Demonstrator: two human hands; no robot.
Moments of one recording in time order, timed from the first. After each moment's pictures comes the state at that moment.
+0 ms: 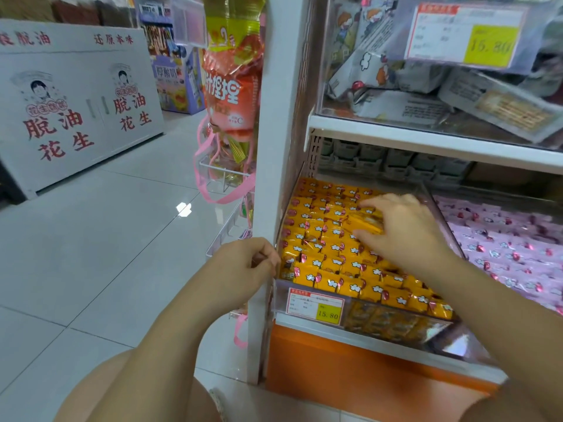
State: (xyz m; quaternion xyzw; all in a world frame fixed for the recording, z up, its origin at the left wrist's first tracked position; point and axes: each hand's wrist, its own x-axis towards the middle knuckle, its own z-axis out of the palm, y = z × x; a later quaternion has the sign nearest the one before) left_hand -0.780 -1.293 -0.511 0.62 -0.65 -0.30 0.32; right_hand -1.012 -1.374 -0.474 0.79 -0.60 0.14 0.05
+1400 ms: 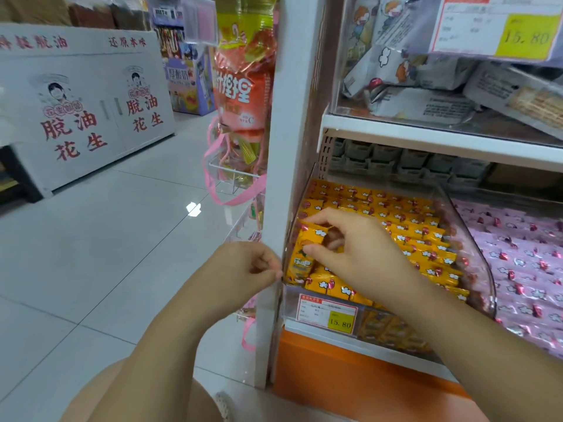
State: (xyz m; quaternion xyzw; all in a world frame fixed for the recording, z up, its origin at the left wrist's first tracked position) left_hand -0.768 -1.296 -0.514 0.63 -0.65 -0.29 0.32; right_hand -0.953 -1.340 -0.477 0.84 -0.41 0.30 -0.17
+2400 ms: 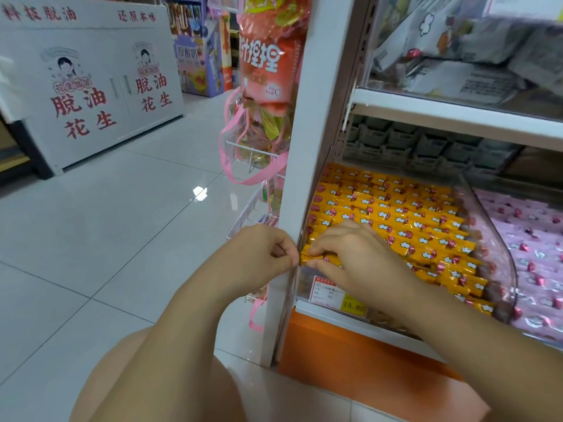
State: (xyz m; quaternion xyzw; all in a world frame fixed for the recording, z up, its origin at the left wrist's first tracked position) left_hand -0.768 -1.298 -0.515 0.63 -0.66 -0.31 0.27; right_hand -0.947 -1.343 -0.514 0.92 -0.38 0.12 -0.03
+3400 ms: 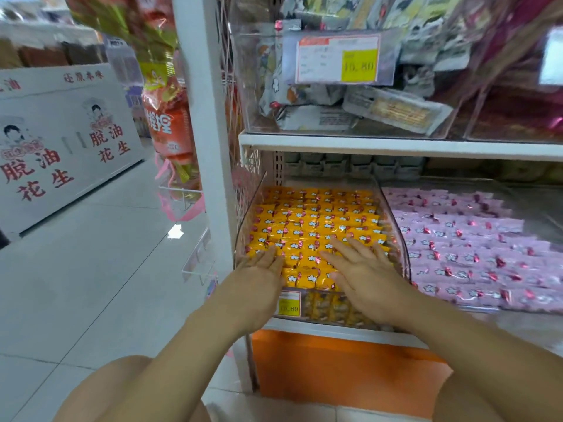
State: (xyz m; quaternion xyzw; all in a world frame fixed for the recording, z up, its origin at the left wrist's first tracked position) left_hand -0.845 -1.311 -0.529 0.60 -0.80 -0.03 -0.06; right_hand -1.058 -1.326 -0.521 0.84 -0.53 -0.01 -0.06
